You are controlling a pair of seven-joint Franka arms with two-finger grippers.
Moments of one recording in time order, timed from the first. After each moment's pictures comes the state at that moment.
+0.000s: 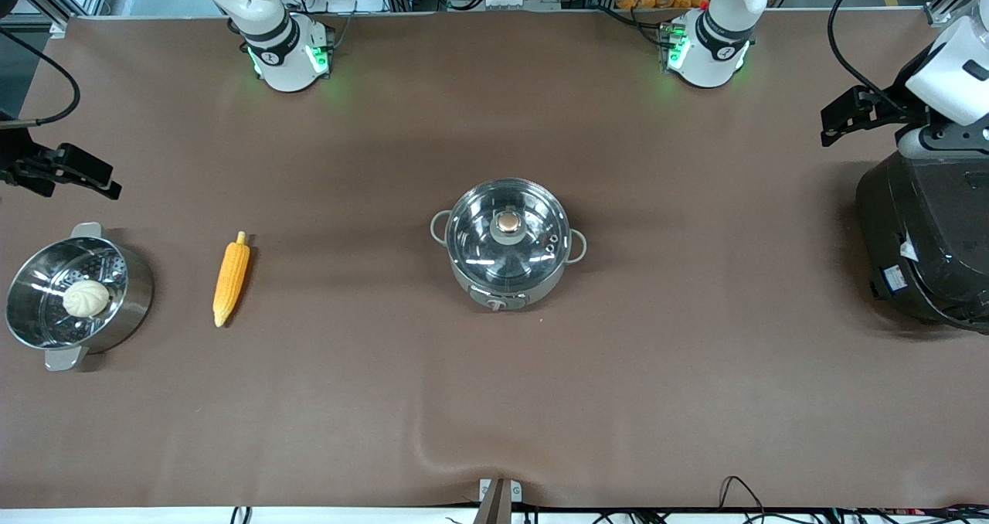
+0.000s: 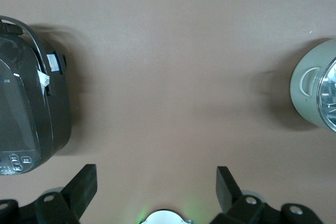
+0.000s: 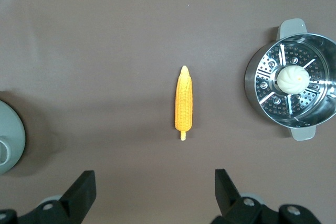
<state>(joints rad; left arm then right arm) 0.09 -0.04 -0.21 -1.54 0.02 1.44 -0.08 -0.07 0.04 0.03 -1.52 0.03 1.57 0.03</state>
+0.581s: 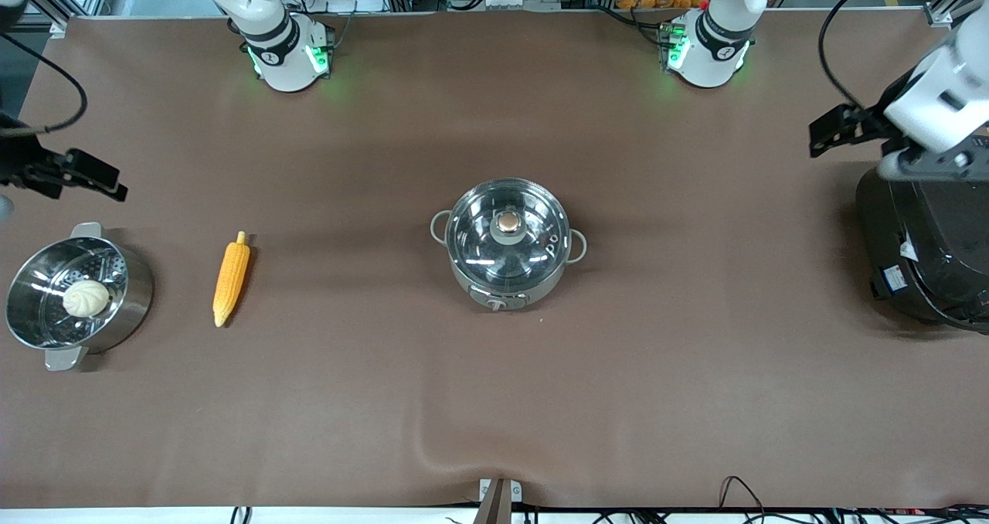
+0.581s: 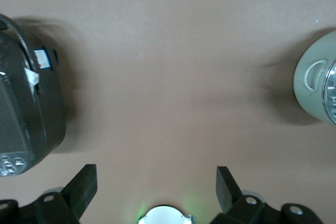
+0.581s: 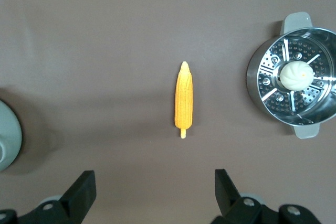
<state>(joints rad) 0.07 0.03 -0.22 -1.53 0.03 1.43 -0.08 -0.07 0.06 0.03 -1.56 0.03 1.62 0.02</state>
